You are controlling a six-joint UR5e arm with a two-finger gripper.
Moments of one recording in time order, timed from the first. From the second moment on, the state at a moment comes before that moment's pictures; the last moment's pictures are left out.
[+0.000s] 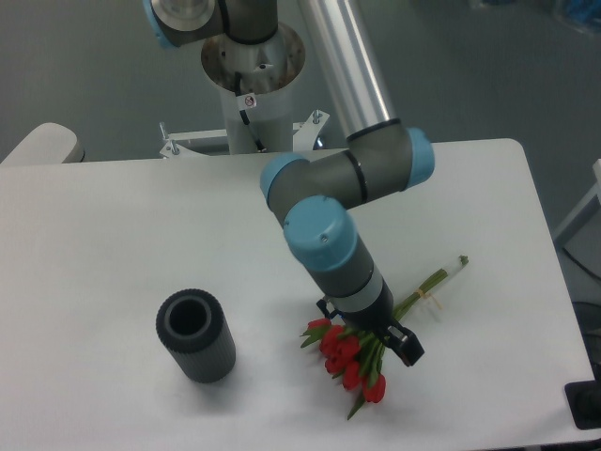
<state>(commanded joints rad) 2.40 -2.12 -1.36 -0.88 1.75 1.28</state>
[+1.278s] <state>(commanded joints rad) 2.55 -2.10 -1.20 -1.02 1.20 1.26</state>
